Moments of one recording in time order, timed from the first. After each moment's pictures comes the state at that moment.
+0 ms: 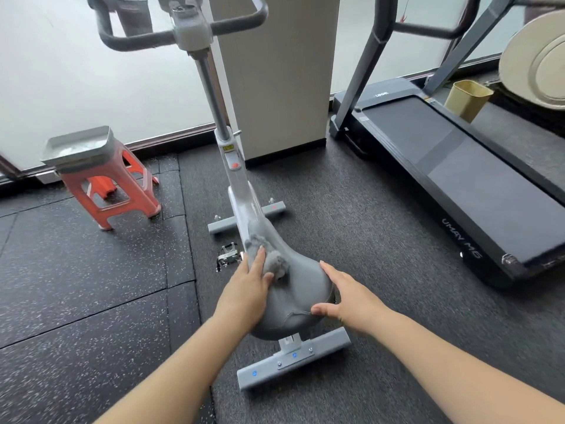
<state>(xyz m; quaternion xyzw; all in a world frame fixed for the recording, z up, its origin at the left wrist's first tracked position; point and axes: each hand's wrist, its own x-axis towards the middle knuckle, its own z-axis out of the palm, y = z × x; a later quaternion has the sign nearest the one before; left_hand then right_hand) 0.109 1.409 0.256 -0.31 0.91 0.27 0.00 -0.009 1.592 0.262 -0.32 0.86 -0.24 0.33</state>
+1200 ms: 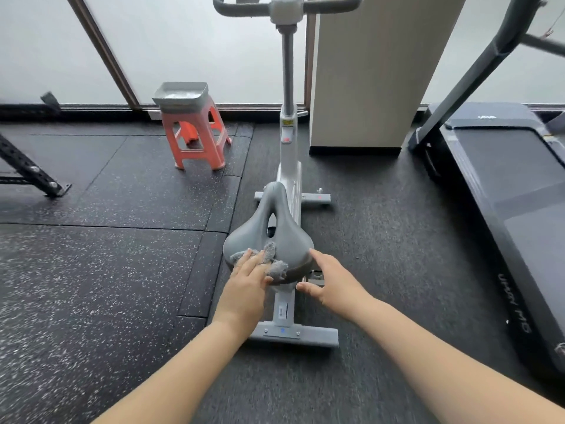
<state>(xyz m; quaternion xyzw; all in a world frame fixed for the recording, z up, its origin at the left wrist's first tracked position) 0.142 1.546 0.237 -0.39 0.89 0.19 -0.17 -0.037 1.632 0.270 -0.49 0.76 -0.23 0.35</state>
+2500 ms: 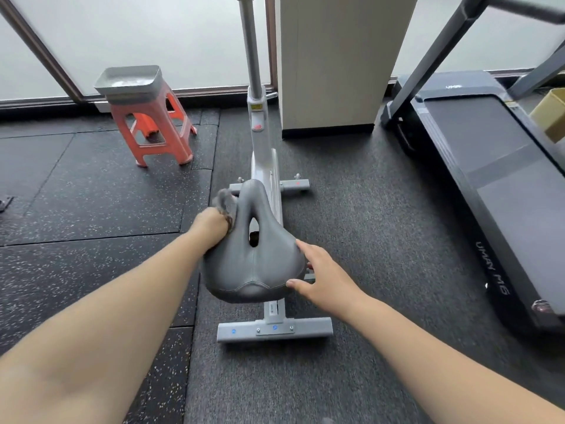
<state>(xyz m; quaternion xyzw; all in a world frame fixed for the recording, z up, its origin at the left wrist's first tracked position) 0.068 1.374 0.255 -0.56 0.79 0.25 0.03 -0.045 1.600 0.247 -0.45 0.77 -0.29 0.35</state>
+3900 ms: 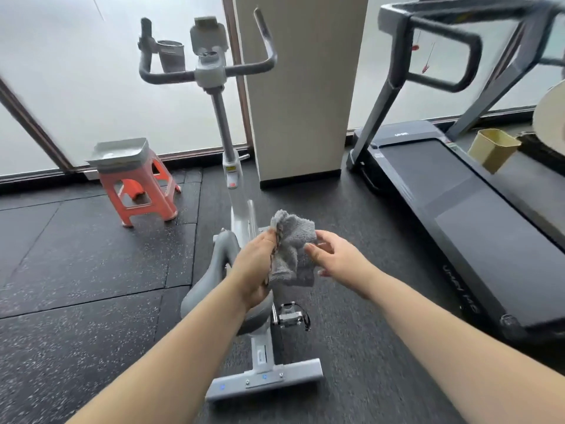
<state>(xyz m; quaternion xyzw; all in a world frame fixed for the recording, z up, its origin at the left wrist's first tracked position) 0.006 1.533 0.370 -0.33 0.46 0.80 -0.16 -0.120 1.645 0.362 -0.34 0.73 -0.47 0.35</state>
